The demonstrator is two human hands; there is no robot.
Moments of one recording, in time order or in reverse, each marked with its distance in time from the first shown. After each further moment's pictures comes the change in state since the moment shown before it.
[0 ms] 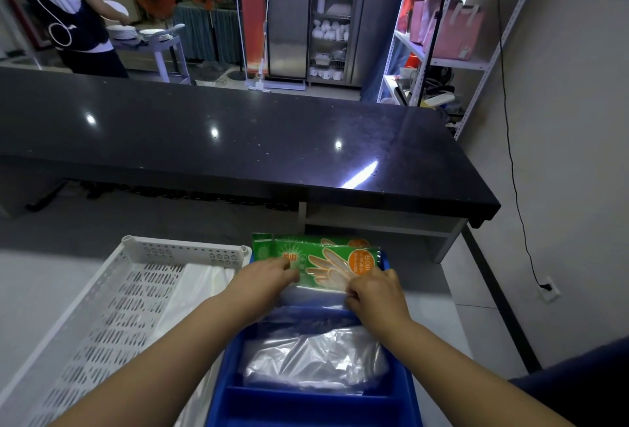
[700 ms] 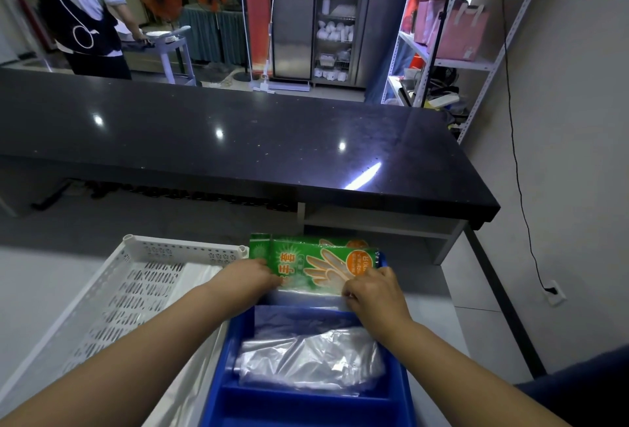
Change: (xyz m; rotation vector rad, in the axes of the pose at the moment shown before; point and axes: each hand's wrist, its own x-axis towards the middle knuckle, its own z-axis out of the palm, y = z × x) left_hand -0.005 -0.018 -0.012 0.178 -0.165 0.067; right_hand -0.002 0.008 -0.001 -0.054 0.013 -0.147
